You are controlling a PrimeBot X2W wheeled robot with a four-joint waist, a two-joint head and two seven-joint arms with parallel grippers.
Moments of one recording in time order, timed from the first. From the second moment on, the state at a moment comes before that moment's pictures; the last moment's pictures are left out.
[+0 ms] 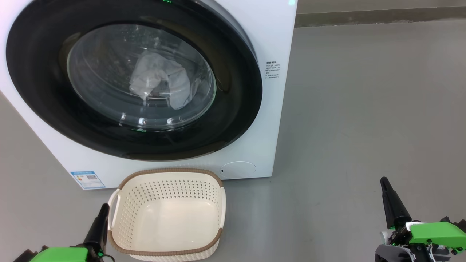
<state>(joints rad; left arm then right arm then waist) -0.07 0.04 0.08 0.27 -1.60 -0.13 0.11 -0.10 -0.05 -0.14 0.28 1.60 0.13 0.11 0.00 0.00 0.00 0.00</state>
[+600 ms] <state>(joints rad) -0.07 0.04 0.08 0.27 -1.60 -0.13 0.11 -0.10 -0.05 -0.14 0.28 1.60 0.13 0.11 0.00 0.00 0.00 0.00</state>
